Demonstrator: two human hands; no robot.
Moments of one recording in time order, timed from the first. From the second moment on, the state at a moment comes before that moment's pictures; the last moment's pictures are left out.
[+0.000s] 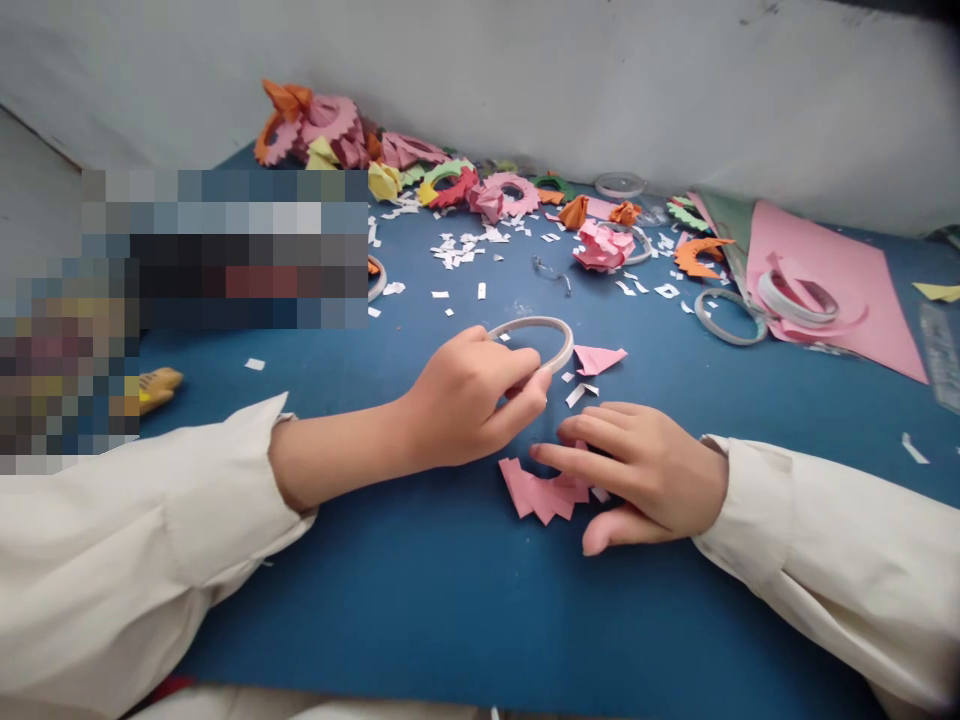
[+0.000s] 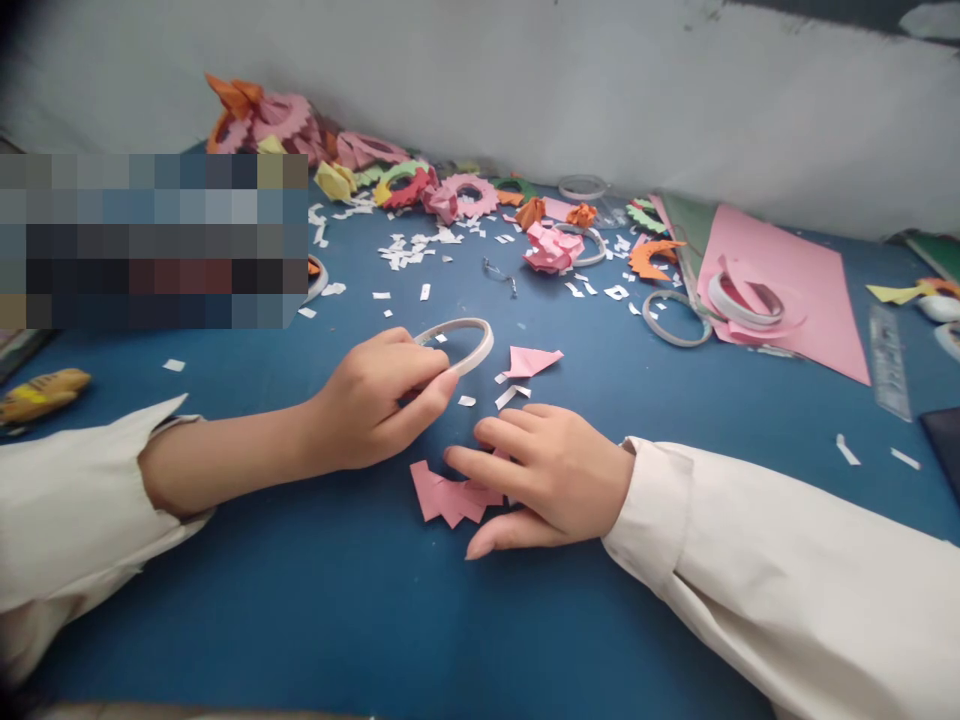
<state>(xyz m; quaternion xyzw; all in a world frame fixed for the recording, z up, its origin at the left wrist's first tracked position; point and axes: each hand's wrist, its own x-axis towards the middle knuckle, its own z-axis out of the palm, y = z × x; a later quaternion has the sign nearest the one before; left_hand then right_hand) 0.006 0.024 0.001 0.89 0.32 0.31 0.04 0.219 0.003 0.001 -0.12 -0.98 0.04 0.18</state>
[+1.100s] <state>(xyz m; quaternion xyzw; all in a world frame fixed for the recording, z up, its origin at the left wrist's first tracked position) 0.003 0.023 0.002 0.94 0.18 0.28 0.02 0.220 0.001 0.000 -0.18 -0.95 -0.01 0.27</state>
